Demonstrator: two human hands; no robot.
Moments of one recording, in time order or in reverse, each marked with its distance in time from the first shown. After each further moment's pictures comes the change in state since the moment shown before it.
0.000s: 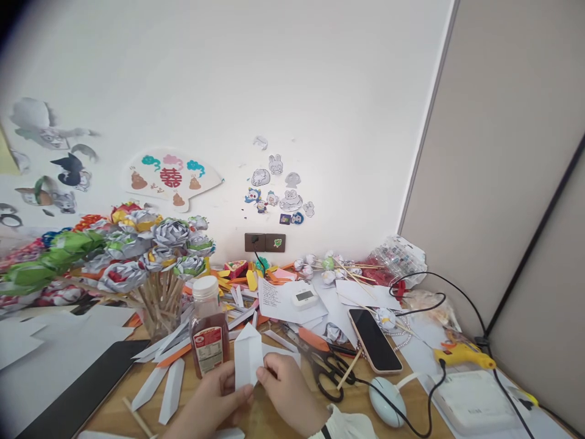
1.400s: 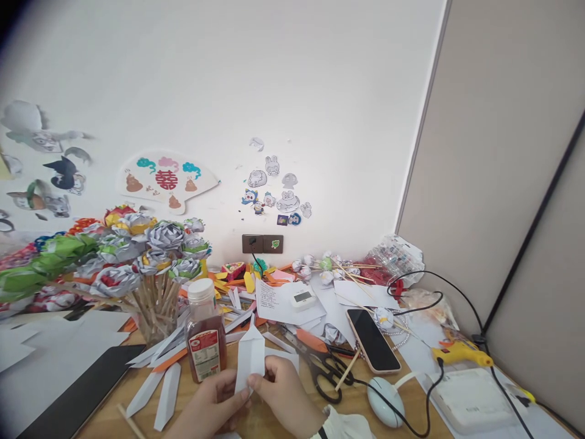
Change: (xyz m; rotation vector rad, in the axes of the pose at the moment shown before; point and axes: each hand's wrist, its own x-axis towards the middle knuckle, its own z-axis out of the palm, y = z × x) left_hand -0.004 0.009 0.003 0.005 -0.071 0.006; right_hand 0.000 -0.002 0.007 0.354 0.003 0.011
